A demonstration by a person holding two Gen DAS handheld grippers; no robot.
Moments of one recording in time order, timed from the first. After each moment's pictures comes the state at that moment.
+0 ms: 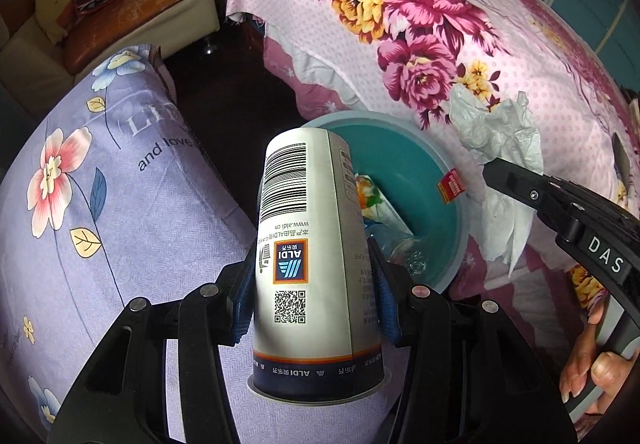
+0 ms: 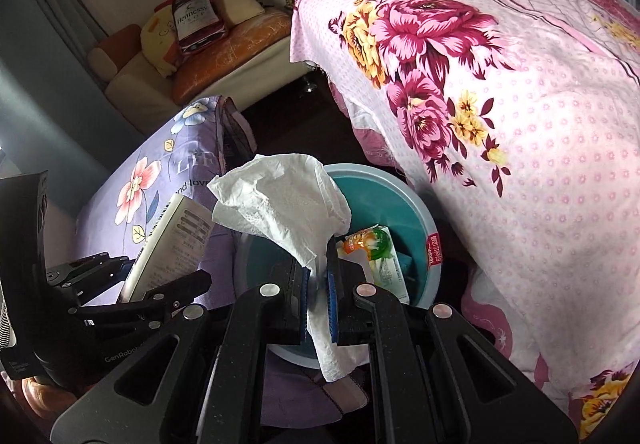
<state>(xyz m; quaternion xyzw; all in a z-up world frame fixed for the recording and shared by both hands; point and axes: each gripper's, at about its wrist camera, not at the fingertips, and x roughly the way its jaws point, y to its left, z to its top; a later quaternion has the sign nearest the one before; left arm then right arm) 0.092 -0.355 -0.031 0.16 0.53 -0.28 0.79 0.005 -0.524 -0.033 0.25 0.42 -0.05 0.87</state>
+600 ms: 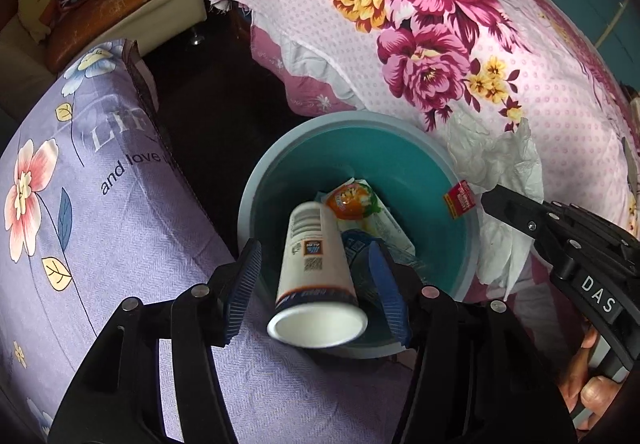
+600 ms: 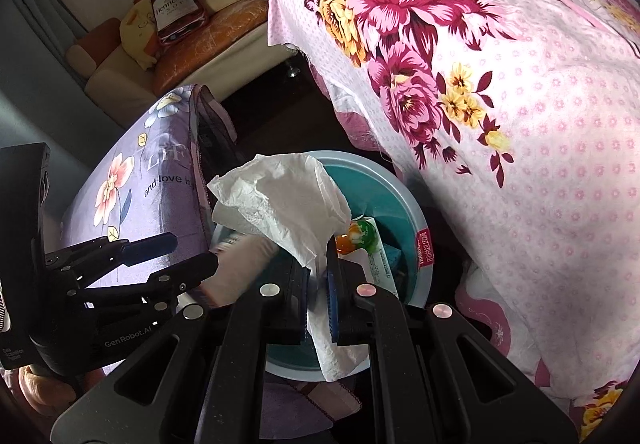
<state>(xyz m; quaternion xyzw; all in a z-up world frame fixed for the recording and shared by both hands) 0.122 -0.378 -0.056 0.16 0.55 -0.29 0.77 0.021 -0.533 -0.059 0.26 0.45 -0.07 0.85</state>
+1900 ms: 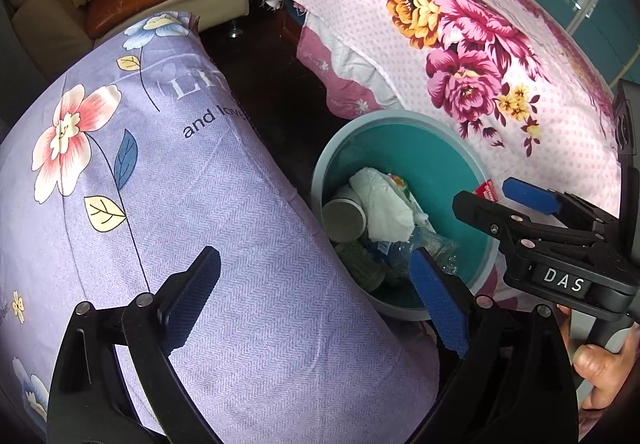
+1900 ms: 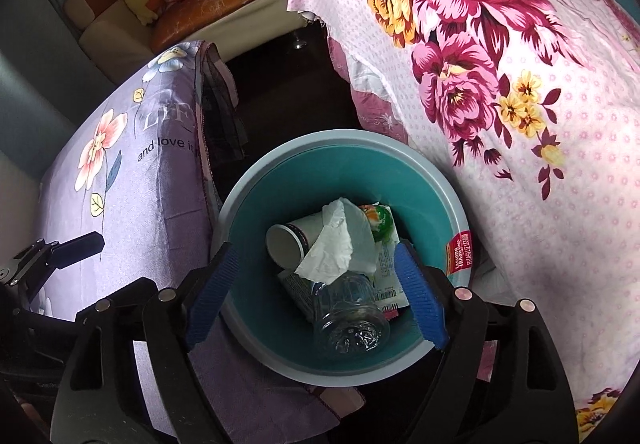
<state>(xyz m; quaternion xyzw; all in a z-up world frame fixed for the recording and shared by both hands) 0.120 -0.300 -0.043 0.11 0.54 -0.25 0.79 0.060 -0.486 -0.064 0.19 0.51 -0.06 0.84</state>
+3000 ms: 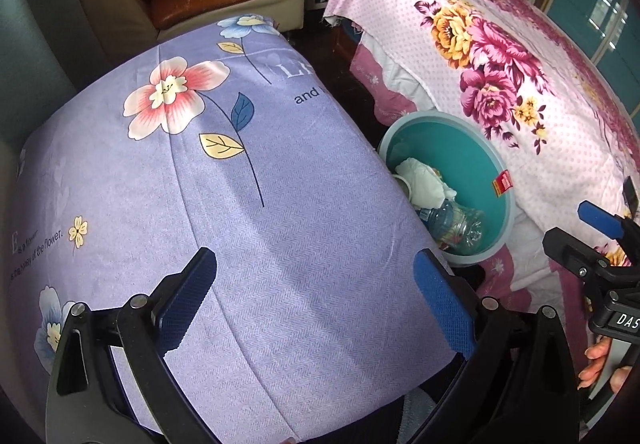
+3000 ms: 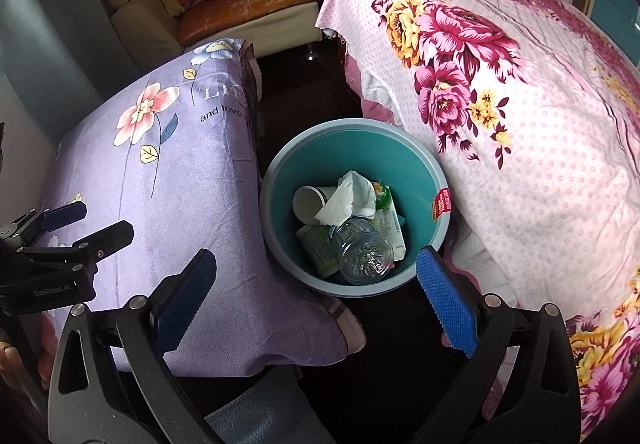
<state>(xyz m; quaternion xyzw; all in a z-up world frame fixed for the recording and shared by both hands) 0.063 -0.209 0.000 0.10 0.52 -0.18 0.83 -0.025 -0.427 0.004 0.13 0.48 -0.06 0.87</state>
